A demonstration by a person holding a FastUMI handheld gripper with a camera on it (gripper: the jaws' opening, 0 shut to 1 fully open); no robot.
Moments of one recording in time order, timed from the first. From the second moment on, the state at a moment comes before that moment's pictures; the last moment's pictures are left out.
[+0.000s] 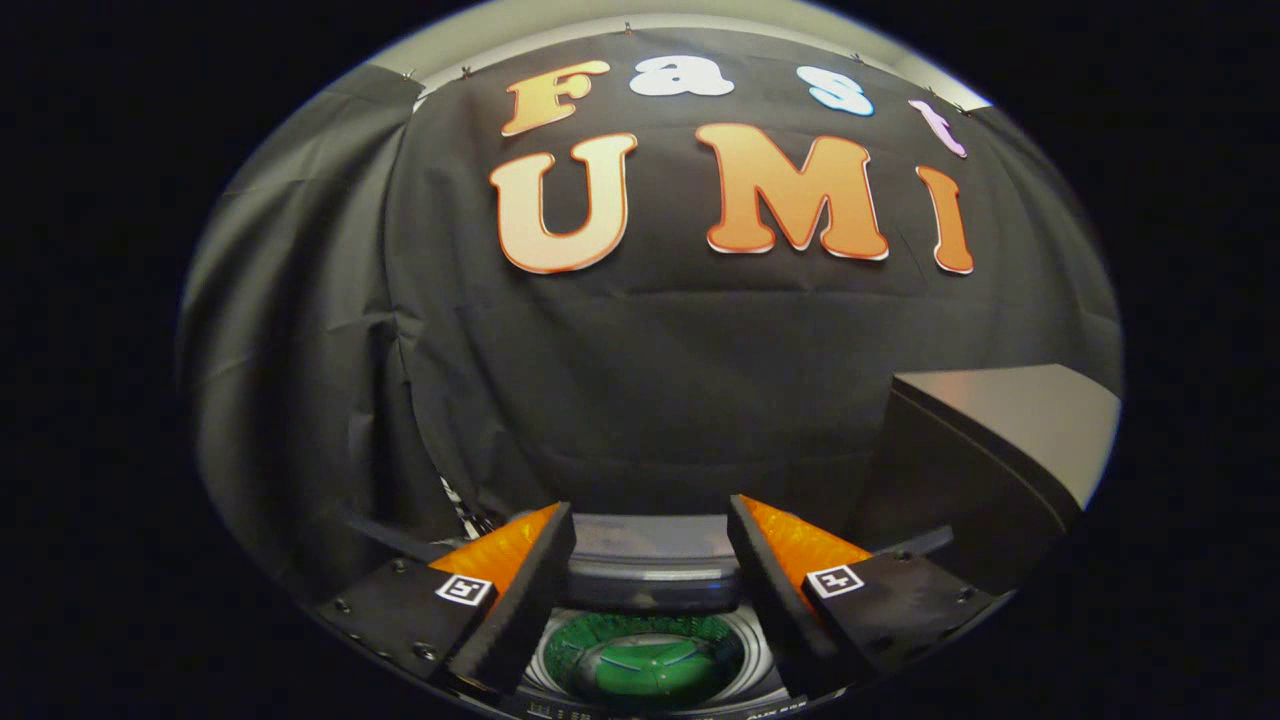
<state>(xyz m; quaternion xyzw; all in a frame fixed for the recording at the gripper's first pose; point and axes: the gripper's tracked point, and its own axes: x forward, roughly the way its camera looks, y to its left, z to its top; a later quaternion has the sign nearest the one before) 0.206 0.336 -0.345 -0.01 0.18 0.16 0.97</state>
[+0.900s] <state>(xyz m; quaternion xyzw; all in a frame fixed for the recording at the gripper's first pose) 0.167 0.285 -0.176 -0.03 0.10 0.19 0.98</state>
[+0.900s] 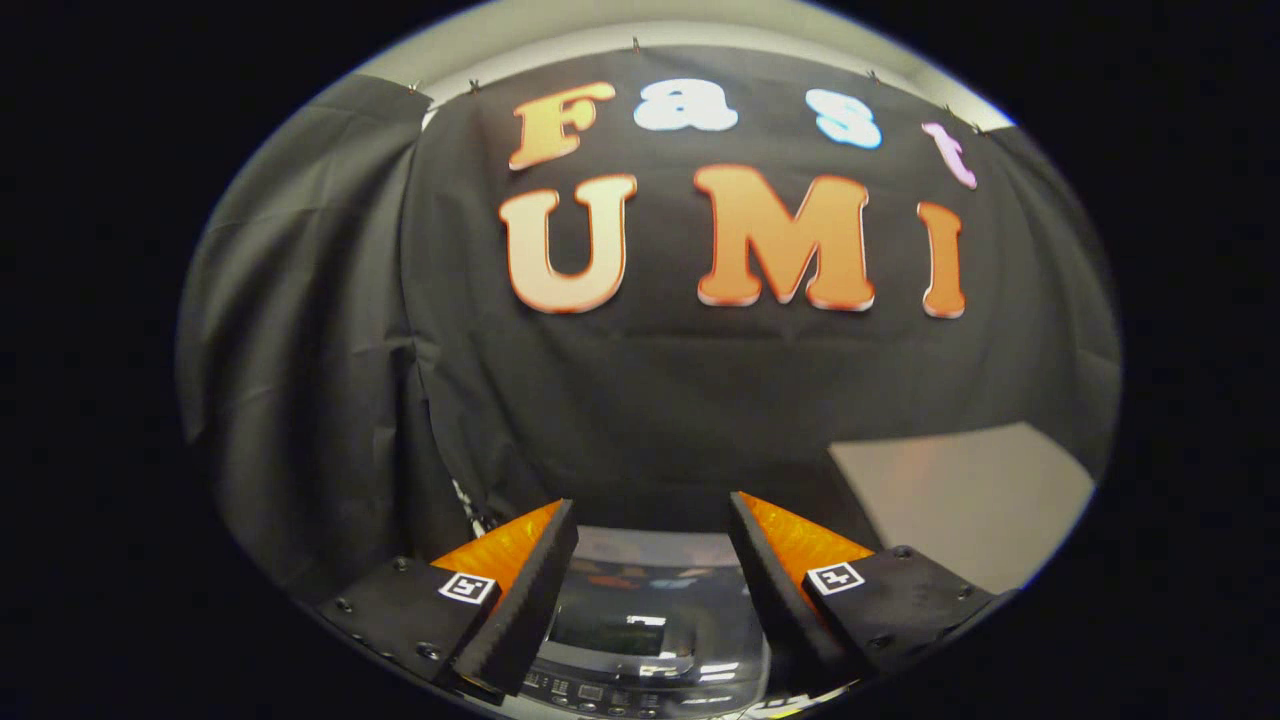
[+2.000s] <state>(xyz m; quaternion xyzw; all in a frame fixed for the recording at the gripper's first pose) 0.039 0.048 -0.010 -0.03 0.01 0.02 1.00</state>
